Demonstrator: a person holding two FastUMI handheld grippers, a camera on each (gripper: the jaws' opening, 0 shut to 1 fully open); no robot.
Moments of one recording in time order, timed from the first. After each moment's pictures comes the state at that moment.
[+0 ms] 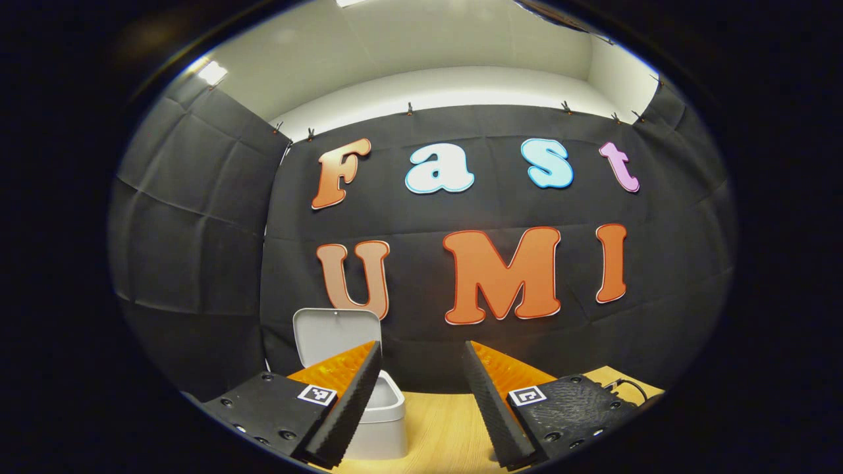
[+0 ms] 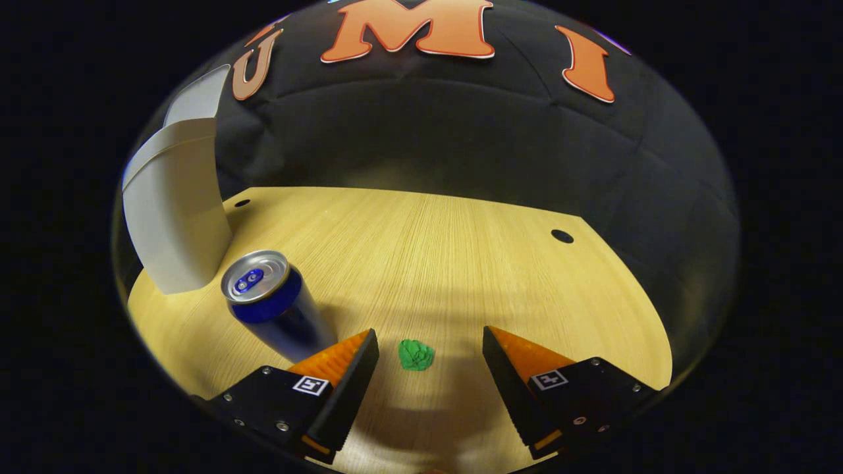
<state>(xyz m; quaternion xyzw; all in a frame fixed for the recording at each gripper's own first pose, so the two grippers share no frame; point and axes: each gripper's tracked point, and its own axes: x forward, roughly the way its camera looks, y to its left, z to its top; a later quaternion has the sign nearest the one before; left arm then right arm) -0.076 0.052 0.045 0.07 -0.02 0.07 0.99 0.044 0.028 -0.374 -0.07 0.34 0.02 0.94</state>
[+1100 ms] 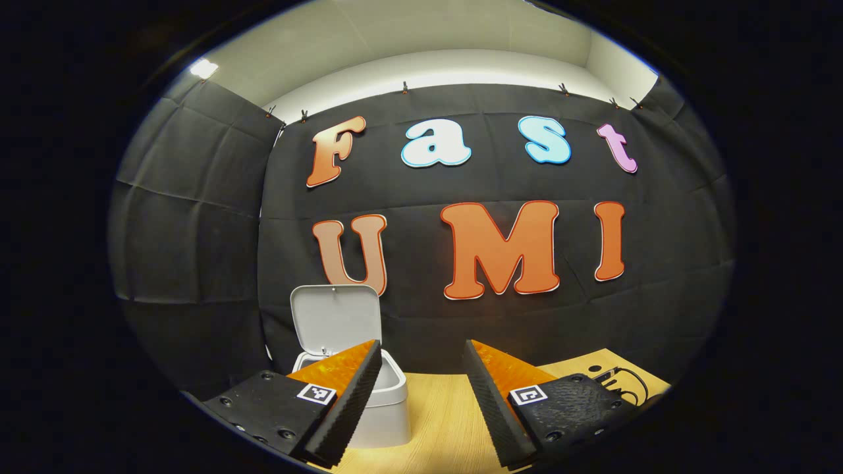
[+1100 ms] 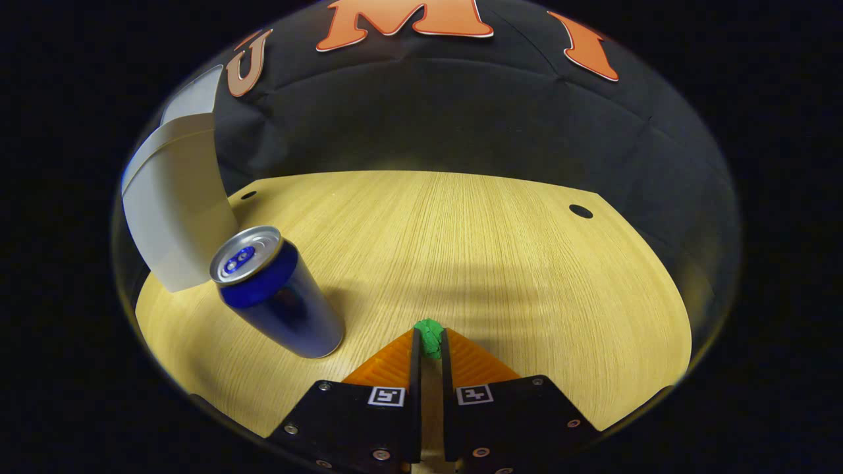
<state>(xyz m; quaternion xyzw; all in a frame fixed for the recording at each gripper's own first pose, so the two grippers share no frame) -0.078 0.055 0.019 0.08 0.02 0.06 0.99 0.038 0.036 -0.387 -0.03 0.36 0.04 0.93</state>
